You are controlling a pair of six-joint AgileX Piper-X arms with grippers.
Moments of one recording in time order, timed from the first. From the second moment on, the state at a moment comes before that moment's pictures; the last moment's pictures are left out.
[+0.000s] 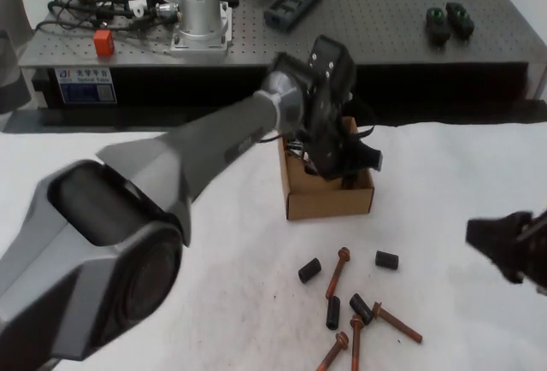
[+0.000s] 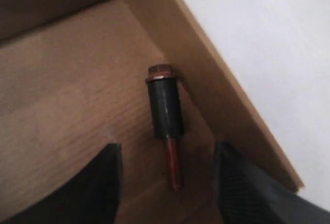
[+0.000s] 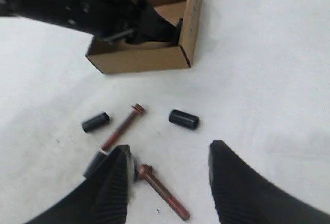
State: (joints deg) left arm -37.1 137.7 -123.1 47.1 8.4 -13.0; right arm -11.0 46.1 -25.4 21.5 -23.6 1.8
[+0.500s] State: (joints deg) left arm -34.9 104.0 -85.6 44.1 -2.7 -6.5; right arm 12.4 88.5 -46.5 39.3 -4.1 -18.3
